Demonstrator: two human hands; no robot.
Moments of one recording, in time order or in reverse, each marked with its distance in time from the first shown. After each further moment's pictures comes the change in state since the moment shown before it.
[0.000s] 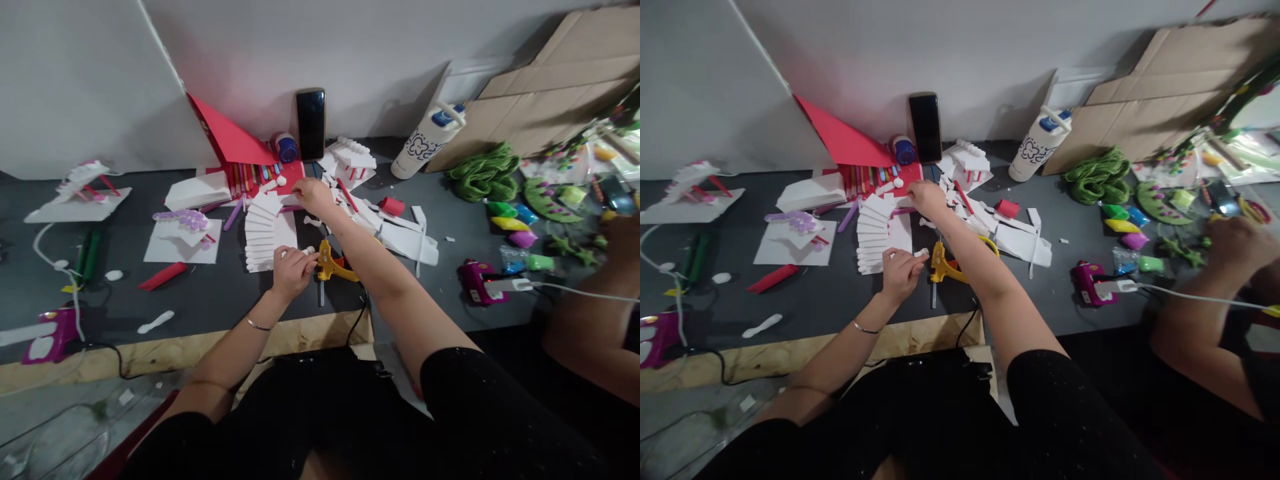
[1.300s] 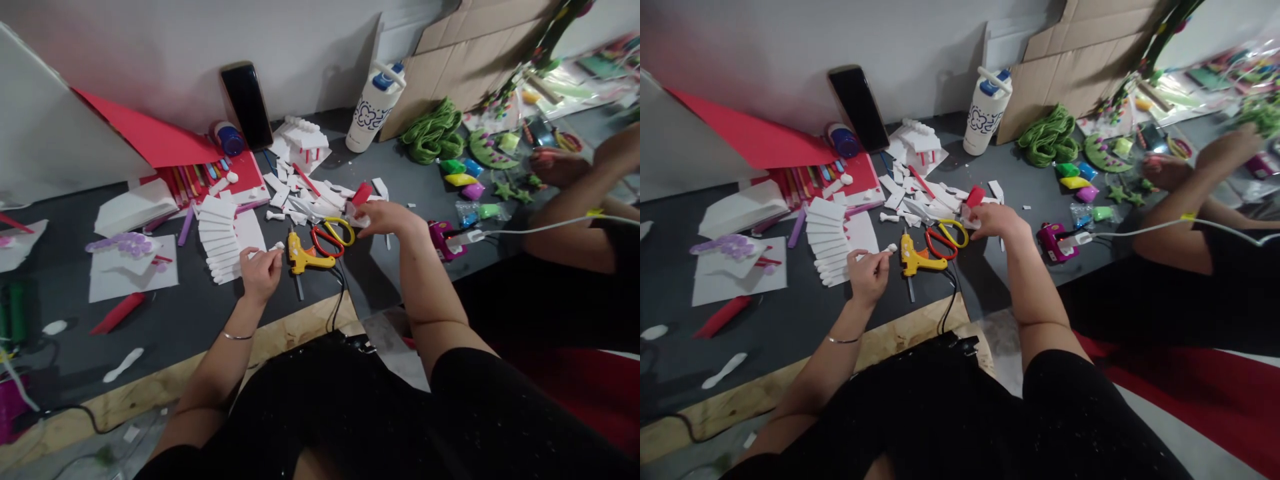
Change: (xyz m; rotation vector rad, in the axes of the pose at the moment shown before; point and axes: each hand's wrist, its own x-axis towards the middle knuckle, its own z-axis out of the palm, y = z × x) left_hand 0.004 -0.017 0.005 -0.064 -0.161 -0.160; right_hand -0.180 0.151 -0.076 -0.145 -0.340 0.356
